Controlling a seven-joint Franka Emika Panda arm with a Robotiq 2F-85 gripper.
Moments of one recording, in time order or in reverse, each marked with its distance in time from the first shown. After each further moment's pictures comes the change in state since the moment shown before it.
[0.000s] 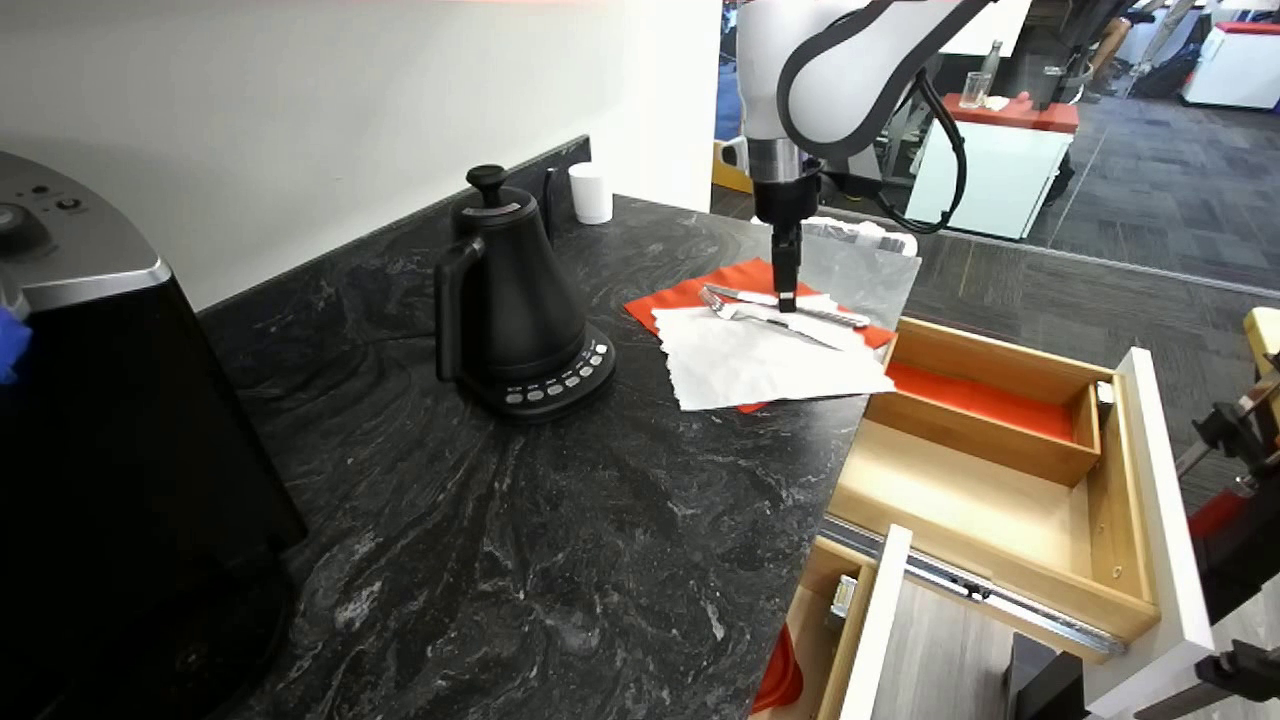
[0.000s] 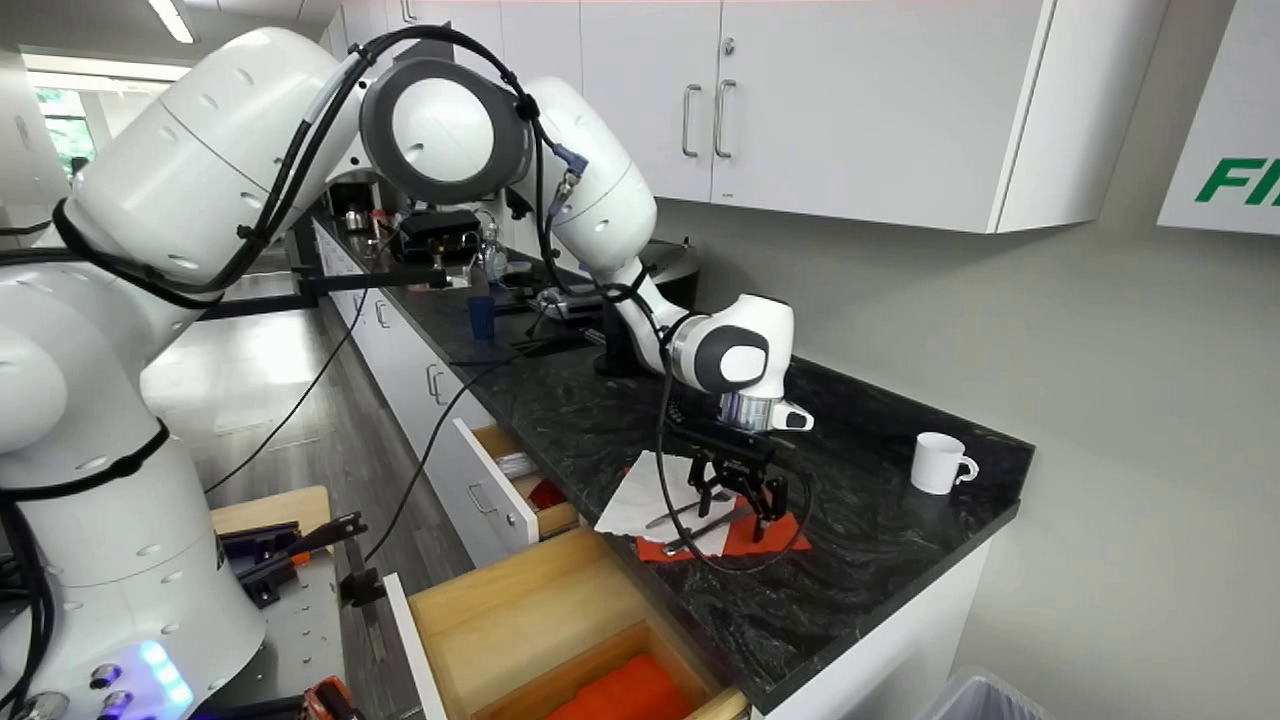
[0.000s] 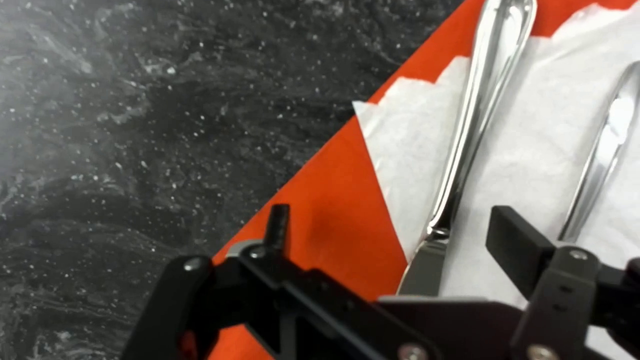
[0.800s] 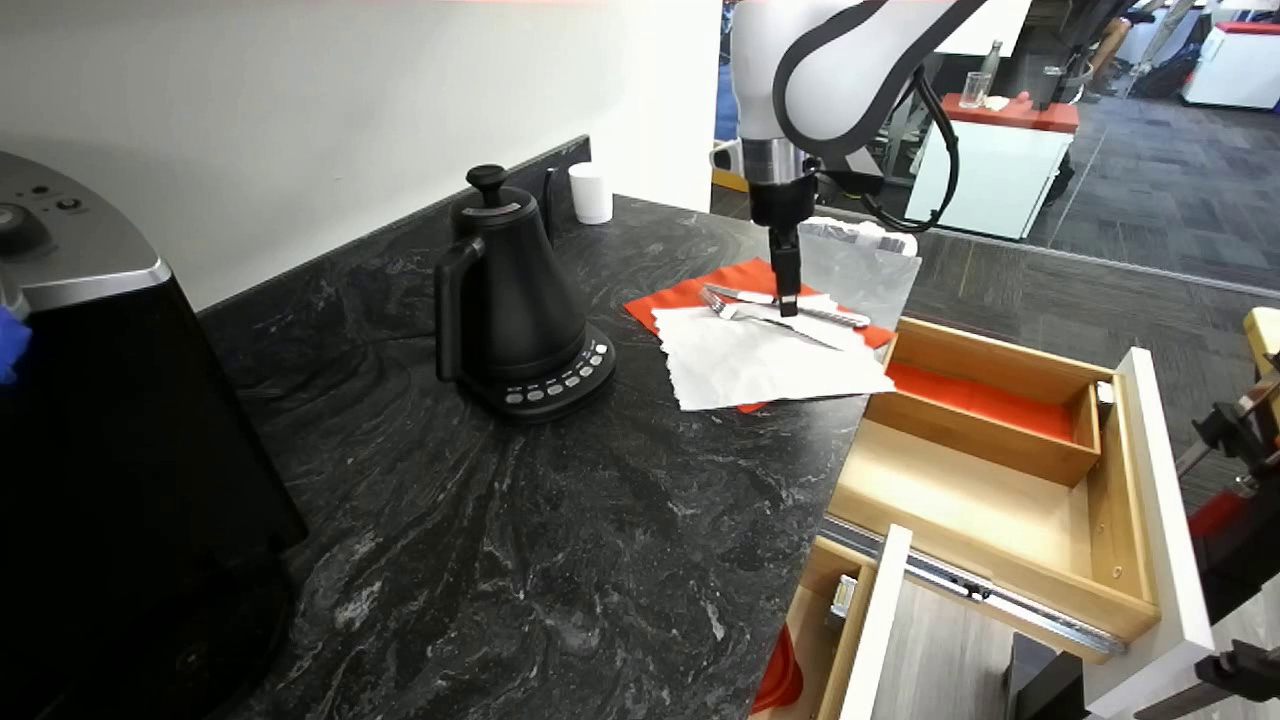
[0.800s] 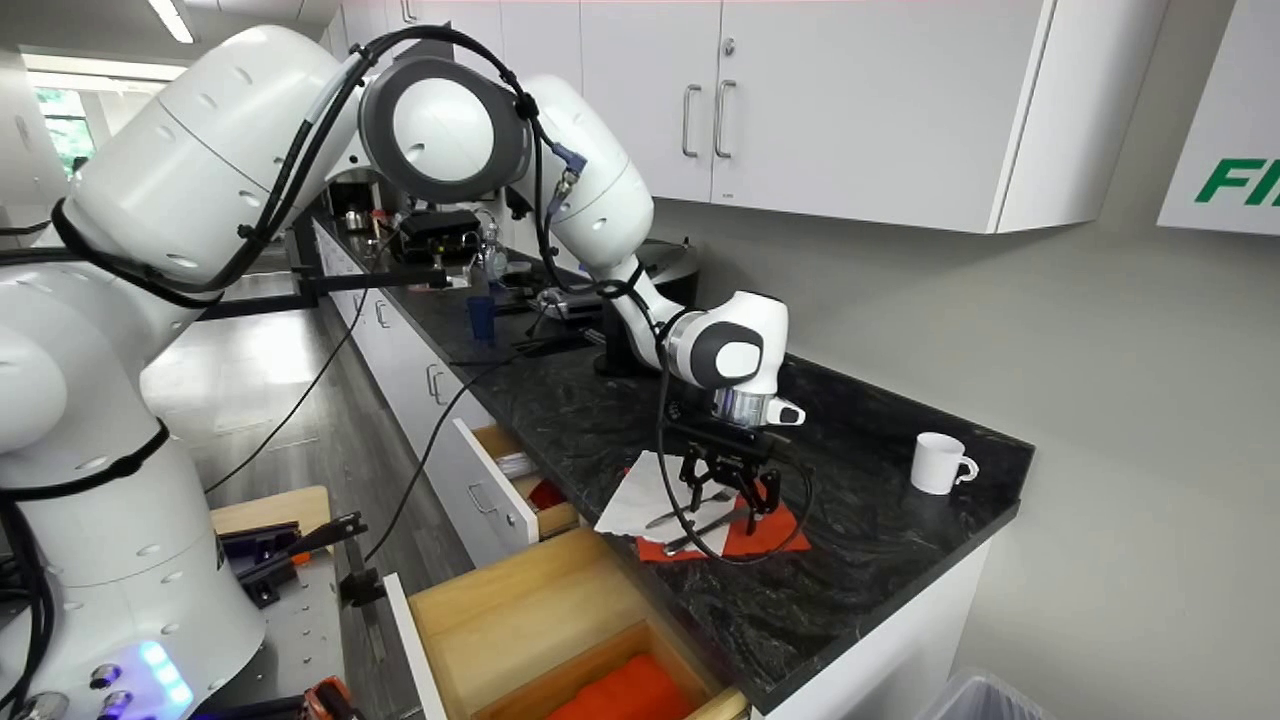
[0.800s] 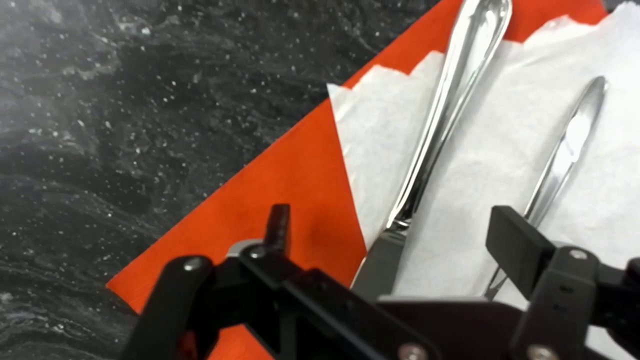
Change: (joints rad) arm 0.000 -0.007 0.023 -0.005 0.001 -0.015 -0.093
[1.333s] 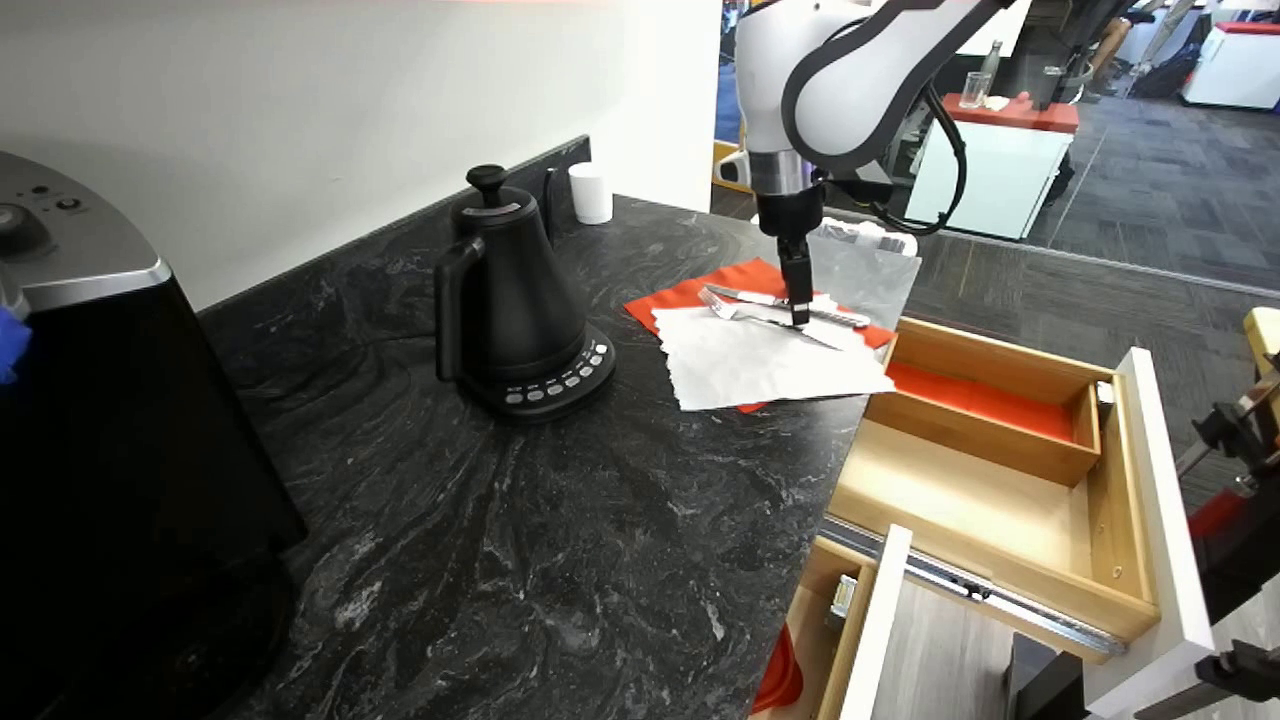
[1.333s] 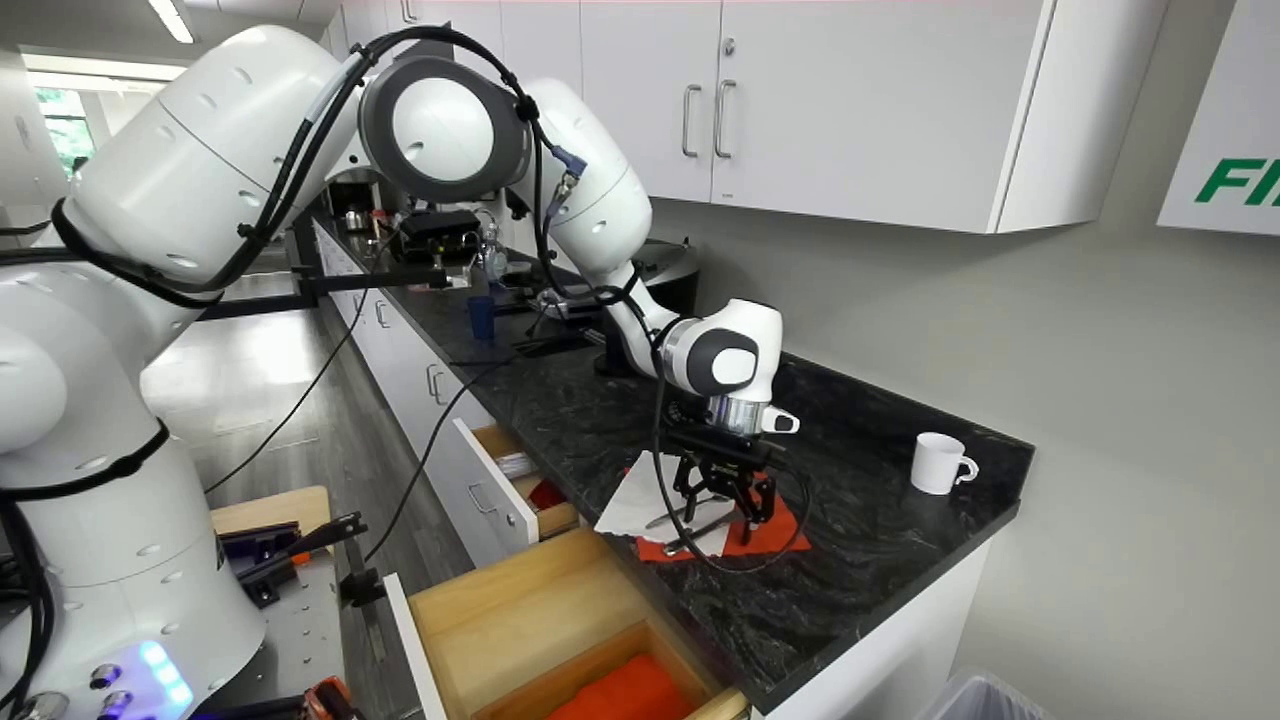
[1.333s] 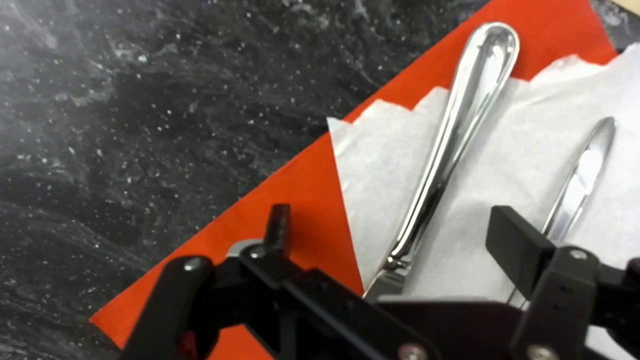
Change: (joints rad) arm 0.000 -0.001 -0.003 -0.030 -0.034 0.004 -0.004
